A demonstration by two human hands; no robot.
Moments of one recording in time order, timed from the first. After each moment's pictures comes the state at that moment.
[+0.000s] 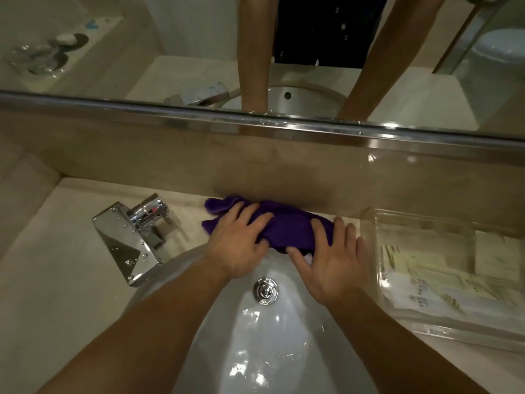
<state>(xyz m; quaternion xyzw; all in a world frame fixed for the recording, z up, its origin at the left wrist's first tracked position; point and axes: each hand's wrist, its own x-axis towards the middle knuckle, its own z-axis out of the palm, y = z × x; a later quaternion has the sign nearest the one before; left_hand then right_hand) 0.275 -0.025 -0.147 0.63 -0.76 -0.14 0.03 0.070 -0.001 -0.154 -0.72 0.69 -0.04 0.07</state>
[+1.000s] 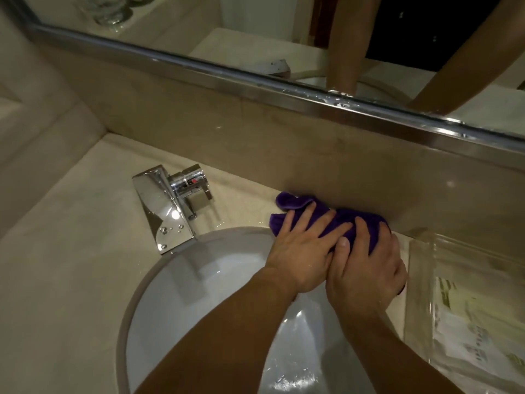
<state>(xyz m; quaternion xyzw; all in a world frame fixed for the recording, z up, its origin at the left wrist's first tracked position) 0.217 -0.015 -0.164 0.63 -0.75 -0.18 0.09 0.098 -0.002 -0.180 -0.65 0.73 -0.21 -0.01</state>
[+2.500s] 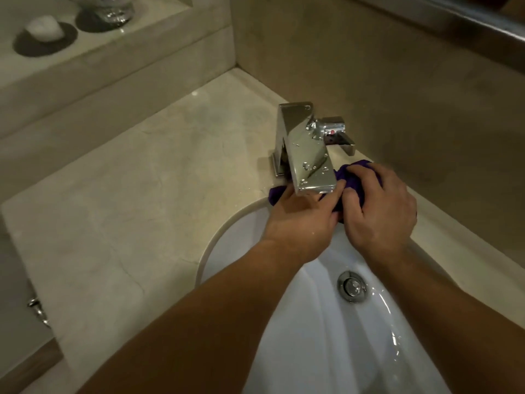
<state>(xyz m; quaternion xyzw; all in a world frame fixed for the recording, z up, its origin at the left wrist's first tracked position) 0.338 0.061 -0.178 0.79 -0.58 -0.04 0.17 0.236 -0.031 -0.173 -0.85 0.43 -0.27 0.11</state>
